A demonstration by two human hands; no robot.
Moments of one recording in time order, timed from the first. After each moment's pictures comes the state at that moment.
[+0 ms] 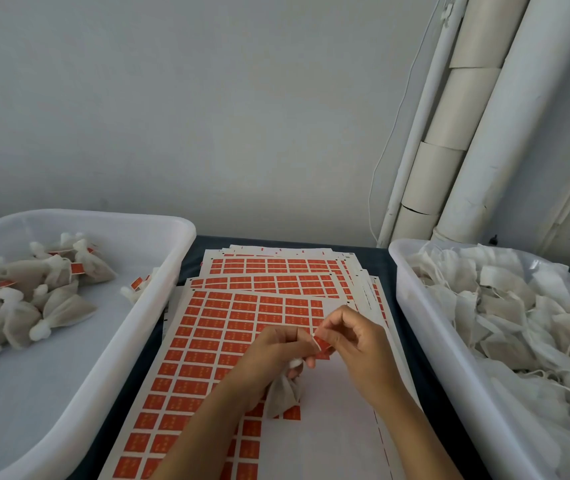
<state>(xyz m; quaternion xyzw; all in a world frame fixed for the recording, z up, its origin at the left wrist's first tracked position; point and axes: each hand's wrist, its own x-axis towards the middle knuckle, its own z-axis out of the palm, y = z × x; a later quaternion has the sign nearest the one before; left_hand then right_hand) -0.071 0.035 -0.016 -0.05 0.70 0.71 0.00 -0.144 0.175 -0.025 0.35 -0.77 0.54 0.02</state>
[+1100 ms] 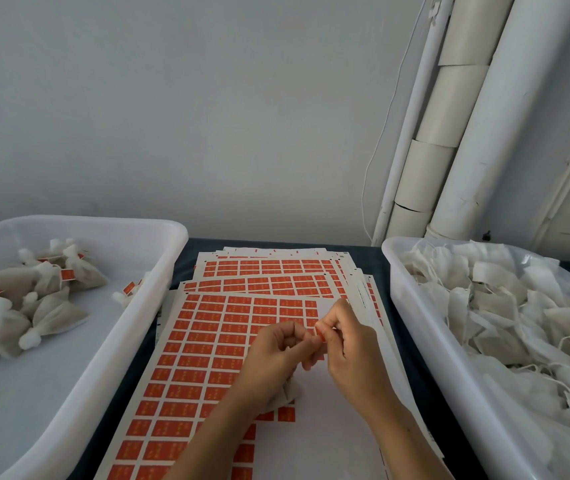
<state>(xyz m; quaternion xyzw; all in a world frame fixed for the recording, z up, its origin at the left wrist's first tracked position) -0.075 0.049 -0.025 -0.03 0.72 0.68 -0.12 -0.136 0.172 -0.026 0.35 -0.80 0.46 0.11</state>
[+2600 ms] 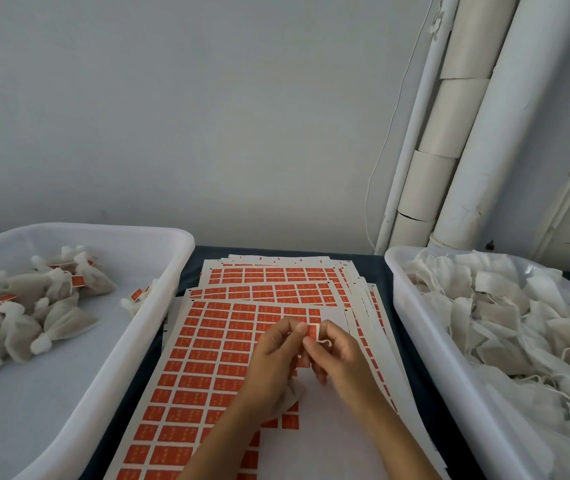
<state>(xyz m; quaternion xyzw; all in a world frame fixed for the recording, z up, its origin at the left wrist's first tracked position) -0.077 0.052 -0.026 -0.02 0.65 0.74 -0.17 -0.134 0.158 -0.030 0.31 -0.71 0.62 -0.11</state>
